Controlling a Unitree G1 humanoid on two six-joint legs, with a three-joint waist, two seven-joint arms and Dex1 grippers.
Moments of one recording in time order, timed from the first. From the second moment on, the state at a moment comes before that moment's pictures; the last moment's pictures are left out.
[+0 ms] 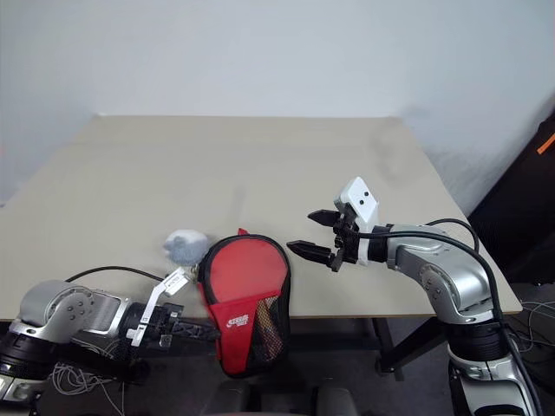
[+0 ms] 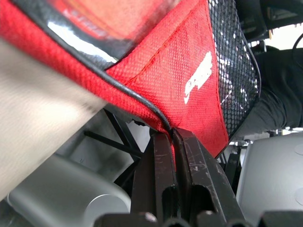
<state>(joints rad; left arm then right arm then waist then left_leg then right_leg) -0.21 0.84 -0.11 -0.09 -0.93 1.43 -0.92 -0.43 -0.58 0.06 -0.38 0.59 0.87 0.76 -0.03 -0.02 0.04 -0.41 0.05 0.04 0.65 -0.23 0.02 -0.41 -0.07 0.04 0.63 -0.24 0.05</state>
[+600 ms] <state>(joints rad) -0.22 0.82 0.01 -0.08 -0.92 1.42 -0.91 -0.43 -0.58 0.08 -0.36 0.59 0.86 0.77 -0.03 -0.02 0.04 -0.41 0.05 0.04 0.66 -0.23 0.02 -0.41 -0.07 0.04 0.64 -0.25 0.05</state>
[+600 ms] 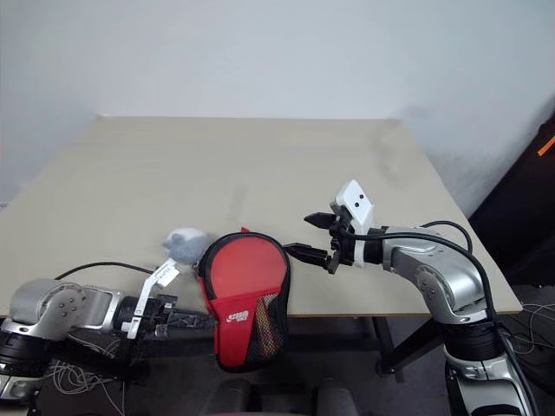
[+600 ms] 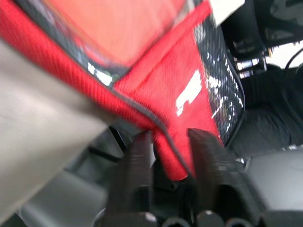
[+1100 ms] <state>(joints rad) -0.38 0.86 0.18 -0.09 -0.83 1.01 -1.00 -0.46 -0.55 0.11 -0.33 0.58 0.85 0.78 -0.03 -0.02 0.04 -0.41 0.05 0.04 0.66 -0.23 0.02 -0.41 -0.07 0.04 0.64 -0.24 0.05</state>
